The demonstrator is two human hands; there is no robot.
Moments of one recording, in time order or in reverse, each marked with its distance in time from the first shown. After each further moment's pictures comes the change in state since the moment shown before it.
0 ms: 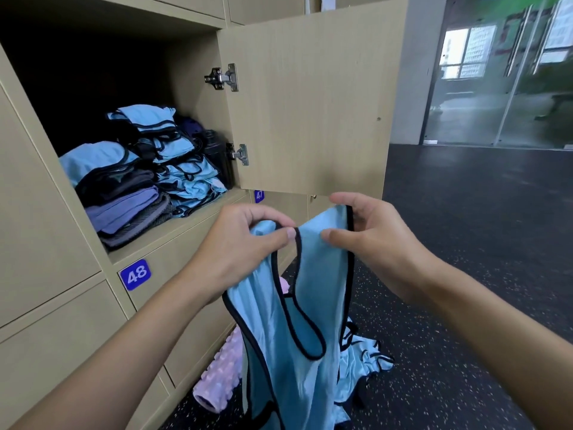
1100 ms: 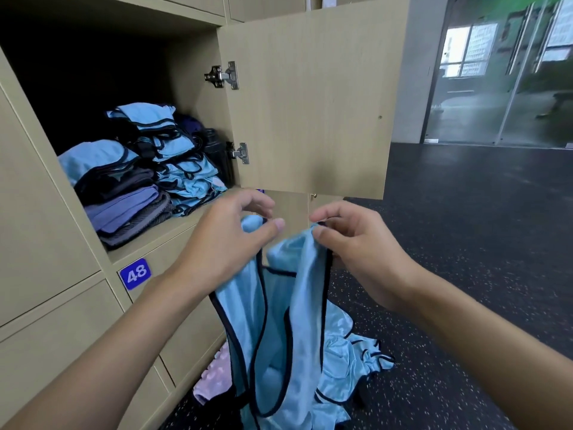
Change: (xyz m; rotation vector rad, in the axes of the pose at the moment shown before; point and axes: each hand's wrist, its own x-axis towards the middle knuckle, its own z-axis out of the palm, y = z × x) left_hand 0.011 -0.016 -0.012 0.270 0.117 0.128; right_hand -0.004 -0.001 0.023 0.192 -0.069 -0.017
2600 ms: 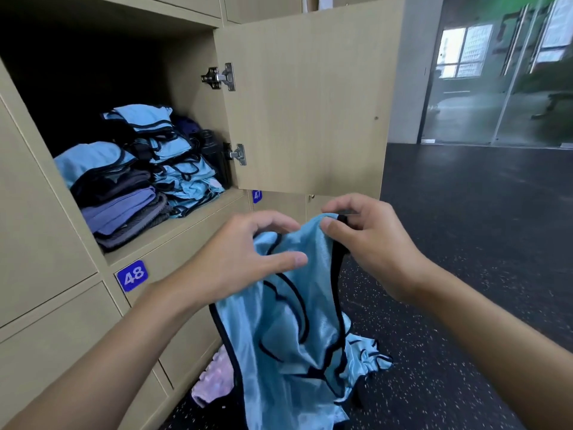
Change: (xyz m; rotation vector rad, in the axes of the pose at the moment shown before) left_hand -0.013 0.014 0.001 -0.087 -0.287 0.044; right_hand 0.000 -0.007 -0.014 -0.150 0.096 -0.087
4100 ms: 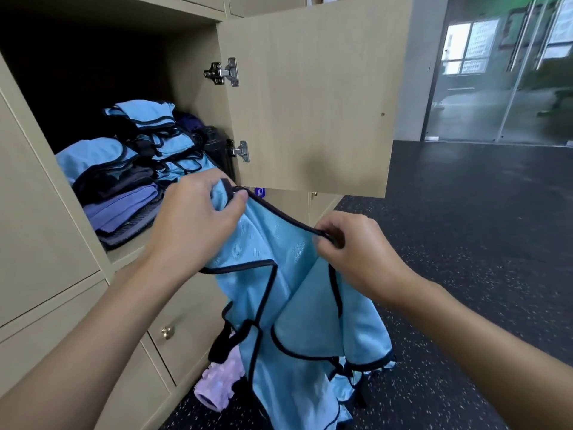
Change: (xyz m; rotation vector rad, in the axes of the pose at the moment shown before) left_hand 0.012 -0.007 -0.033 0.349 0.526 -0.060; right_hand 0.004 0.012 0.016 -0.525 -0.054 -0.139
